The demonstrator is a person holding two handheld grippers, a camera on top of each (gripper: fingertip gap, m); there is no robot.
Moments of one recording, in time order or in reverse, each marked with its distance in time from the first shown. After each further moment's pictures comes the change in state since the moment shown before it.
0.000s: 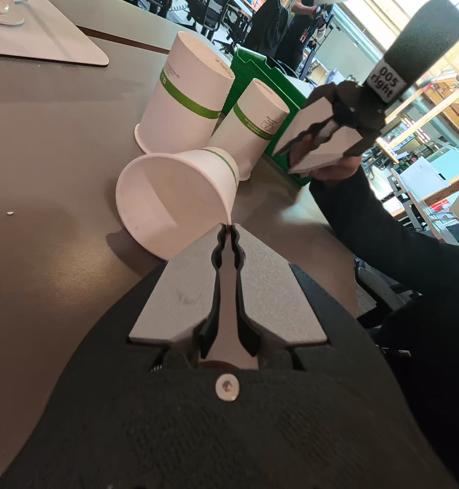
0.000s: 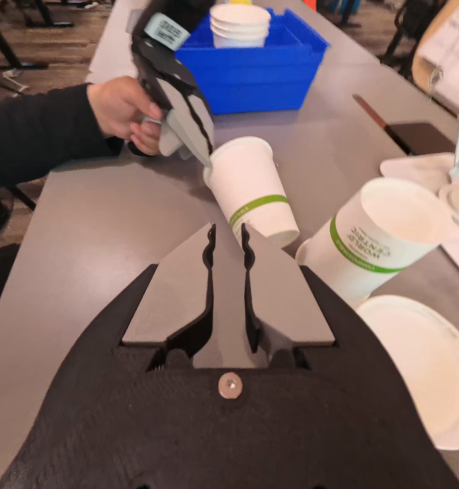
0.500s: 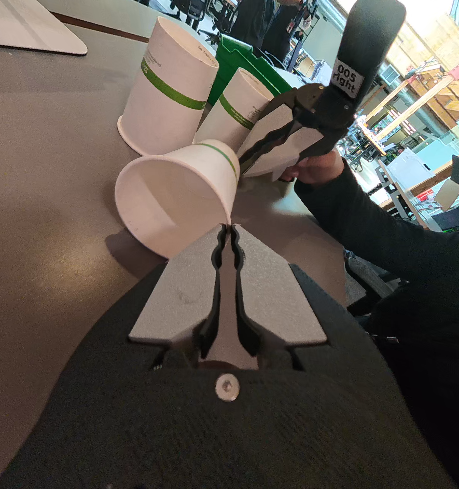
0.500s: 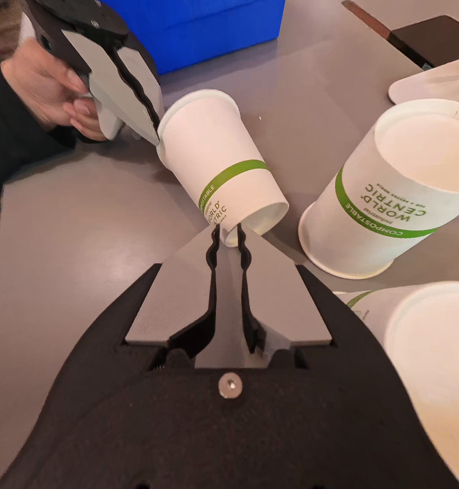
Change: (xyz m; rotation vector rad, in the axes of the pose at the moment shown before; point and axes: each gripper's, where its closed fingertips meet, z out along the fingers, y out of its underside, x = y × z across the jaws) left arm 0.009 0.006 -0.002 -0.025 0.047 0.011; right arm 0.014 0.029 0.027 -0.132 0.073 0.187
